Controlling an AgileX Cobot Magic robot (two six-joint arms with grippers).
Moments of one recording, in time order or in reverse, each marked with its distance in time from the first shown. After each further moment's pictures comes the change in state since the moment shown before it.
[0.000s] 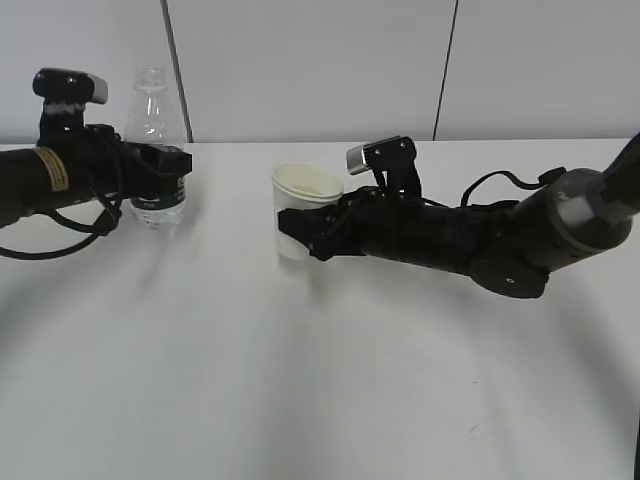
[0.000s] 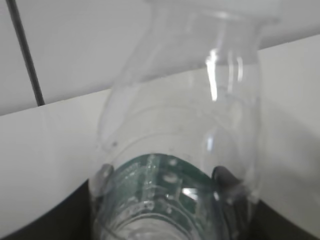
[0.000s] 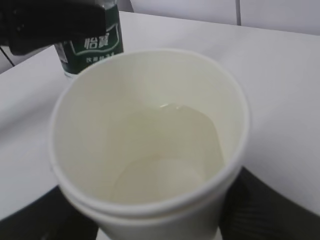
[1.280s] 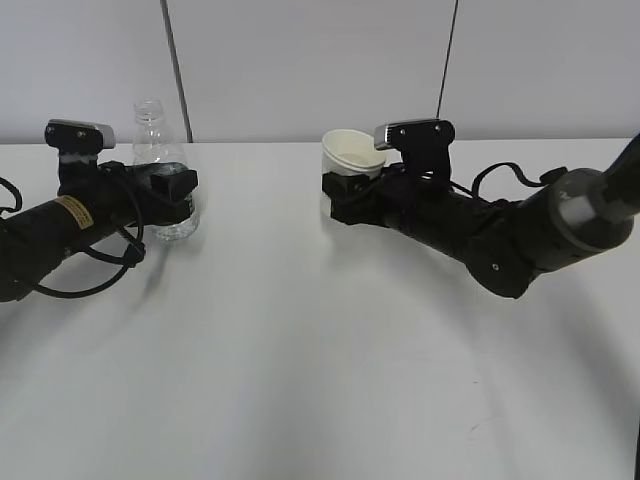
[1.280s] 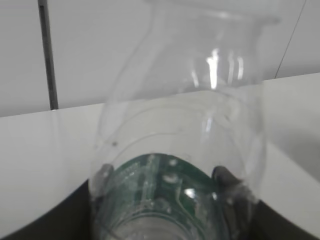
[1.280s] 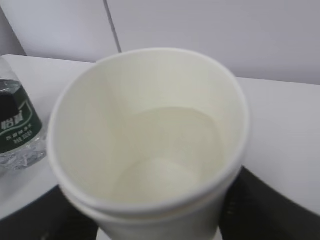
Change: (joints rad) left arm 0.001 0.257 -0.021 -0.291 -0.336 0.267; right arm -0.008 0.000 0.000 0.456 0.062 -0.311
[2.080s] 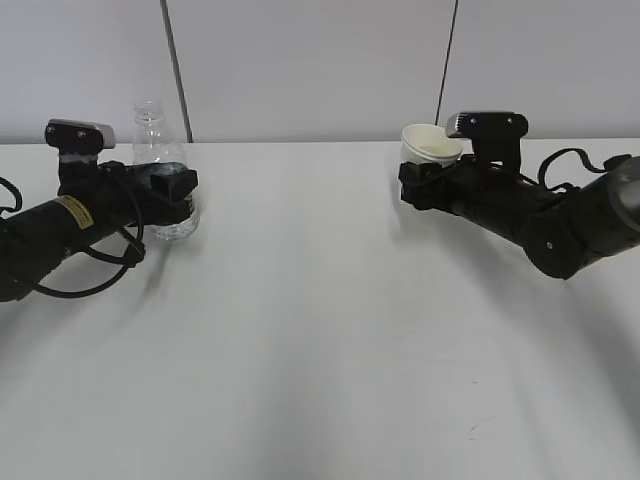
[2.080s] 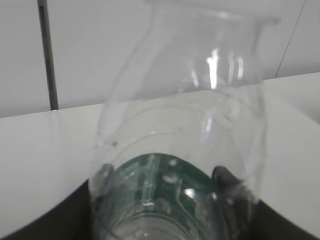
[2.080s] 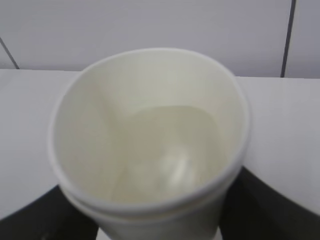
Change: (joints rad) left arm 0.000 0.000 0.000 0.000 0.000 0.003; right arm -0.165 0.000 0.000 0.059 0.072 -0.062
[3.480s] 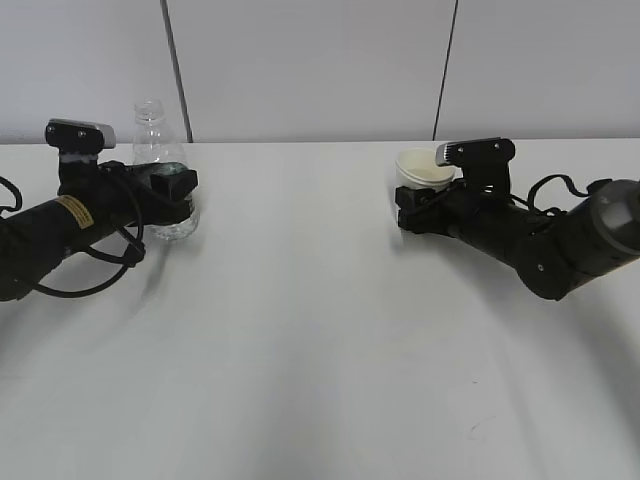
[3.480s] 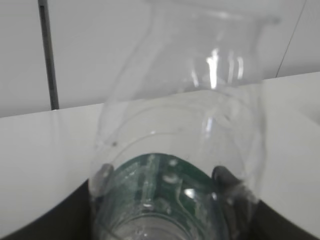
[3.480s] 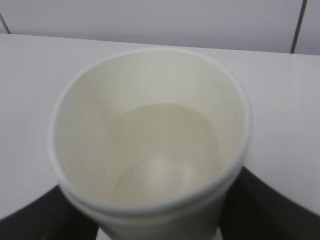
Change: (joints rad) left arm 0.000 0.000 -0.002 -0.001 0.005 0.001; right arm 0.000 0.076 0.000 0.000 -0.046 -0.077
